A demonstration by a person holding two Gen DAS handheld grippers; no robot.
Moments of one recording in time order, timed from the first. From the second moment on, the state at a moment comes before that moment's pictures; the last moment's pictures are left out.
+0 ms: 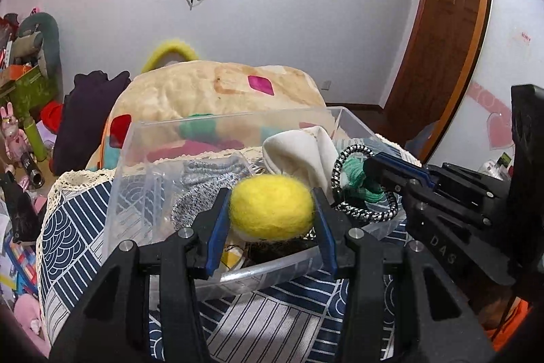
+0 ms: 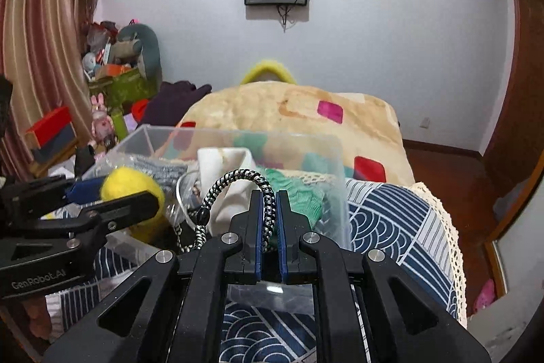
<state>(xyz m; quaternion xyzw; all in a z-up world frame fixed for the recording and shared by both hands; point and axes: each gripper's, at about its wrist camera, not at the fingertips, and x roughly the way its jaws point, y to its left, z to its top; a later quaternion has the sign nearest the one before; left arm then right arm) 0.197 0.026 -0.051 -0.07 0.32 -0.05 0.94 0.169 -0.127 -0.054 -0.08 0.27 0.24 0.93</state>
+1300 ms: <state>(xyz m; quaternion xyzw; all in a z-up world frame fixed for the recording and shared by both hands) 0.068 0.033 0.011 -0.06 0.18 -0.03 0.98 0.087 -0.156 0.010 -0.05 0.17 0.31 0.93</state>
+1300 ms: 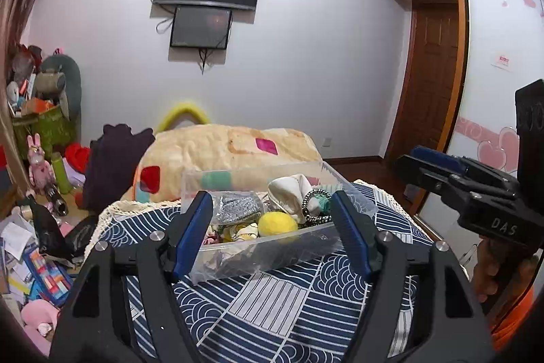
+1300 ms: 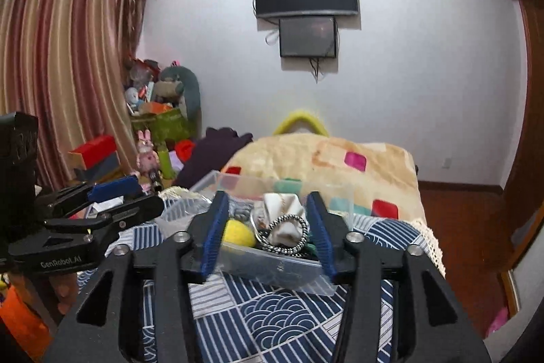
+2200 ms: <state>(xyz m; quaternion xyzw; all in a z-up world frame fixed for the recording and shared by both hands) 0.019 0.015 0.013 -0.05 0.13 -0.01 0.99 0.058 -0.176 -0.008 -0.02 0.15 0.31 0.94</state>
